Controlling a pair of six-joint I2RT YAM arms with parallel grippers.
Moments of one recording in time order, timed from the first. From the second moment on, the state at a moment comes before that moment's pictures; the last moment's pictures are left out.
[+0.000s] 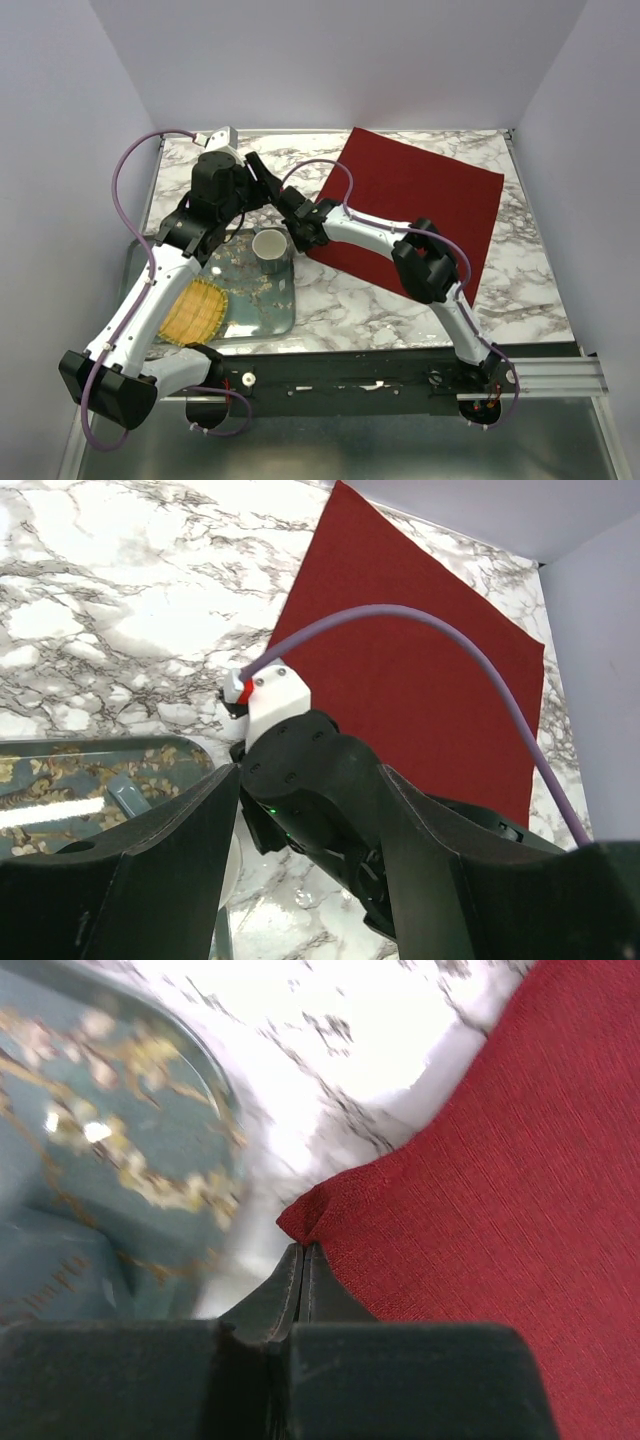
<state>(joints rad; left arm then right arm) -0.40 1.13 1.20 -0.45 -0.07 -0.59 0.90 2.31 1.89 -0.65 0.22 0.34</state>
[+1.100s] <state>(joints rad) -0.39 1.27 1.20 -0.40 0.05 -0.56 0.12 1.84 1.42 -0.49 -0.07 0.14</state>
